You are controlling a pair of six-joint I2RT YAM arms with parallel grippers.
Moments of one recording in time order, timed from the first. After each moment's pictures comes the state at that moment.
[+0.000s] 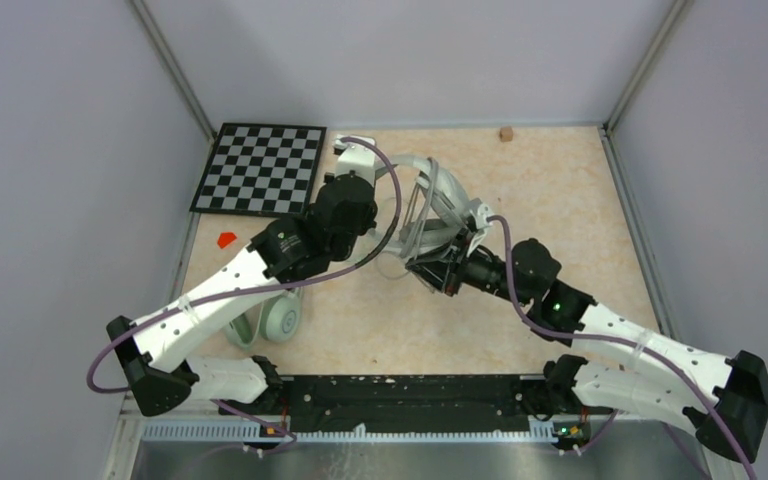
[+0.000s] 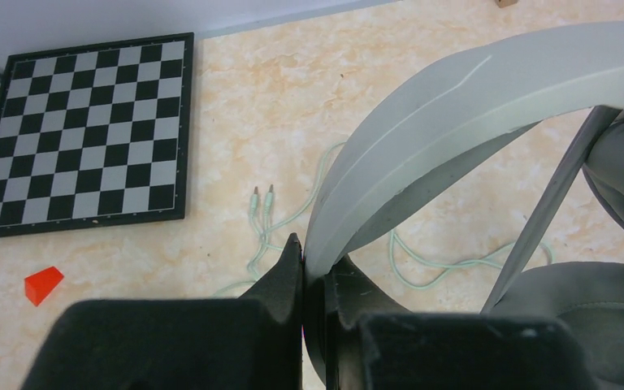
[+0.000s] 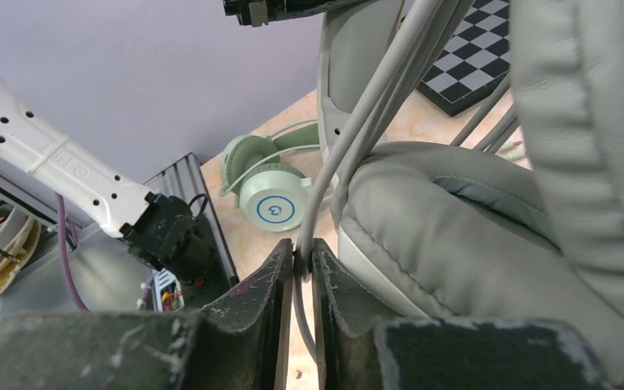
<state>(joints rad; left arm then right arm) -0.92 1.25 1.36 -0.53 -0.71 -0.26 0.91 0.88 0.64 0.26 -0.21 0.38</state>
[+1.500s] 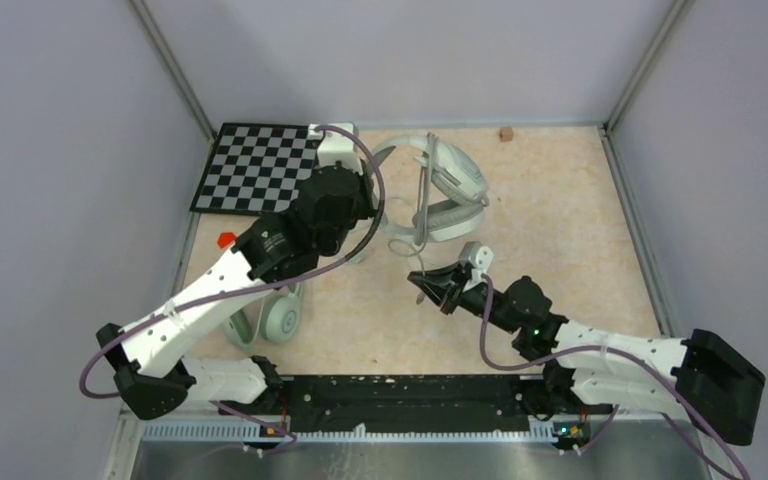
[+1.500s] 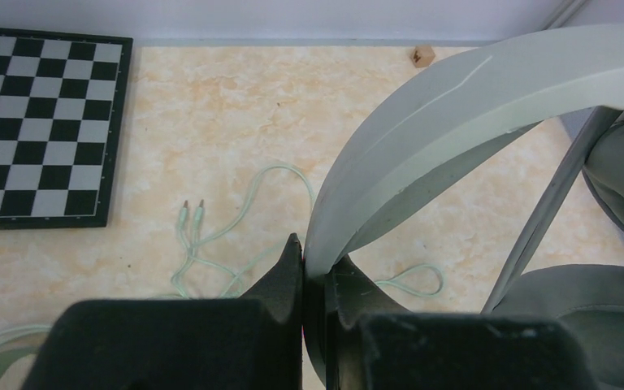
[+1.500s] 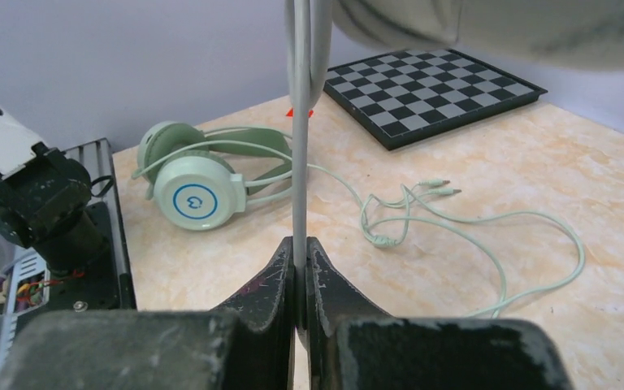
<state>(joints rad) -0.92 1.23 1.43 -0.51 -0.64 -0.42 0.99 0.95 0.30 0.82 -0.08 0.10</state>
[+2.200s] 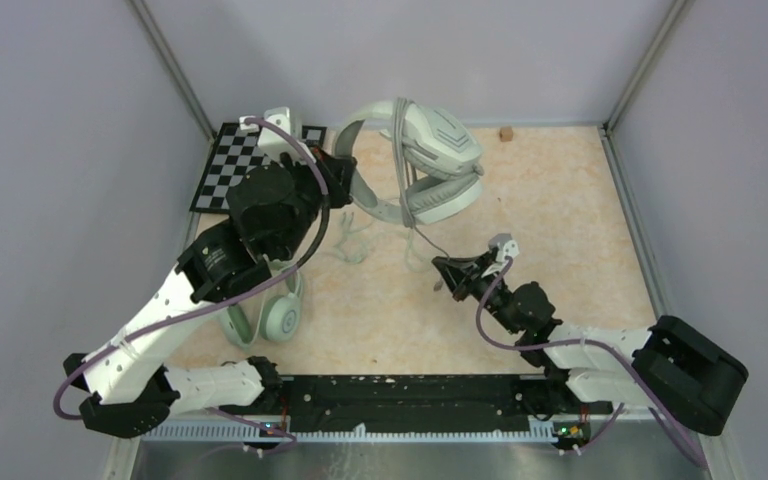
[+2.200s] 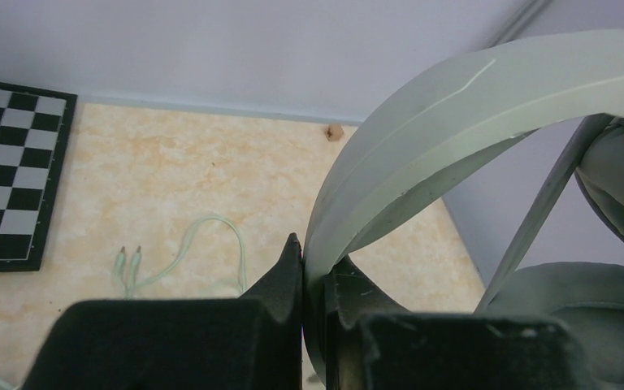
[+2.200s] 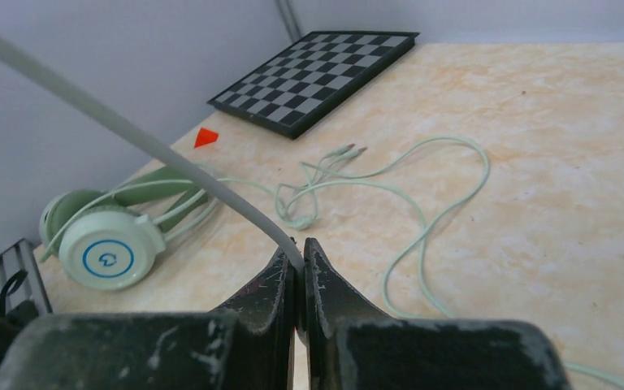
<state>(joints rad) -0.92 1.09 1.51 -0.47 -0.60 -0.50 0.88 1.12 0.14 1.13 0.12 0.30</state>
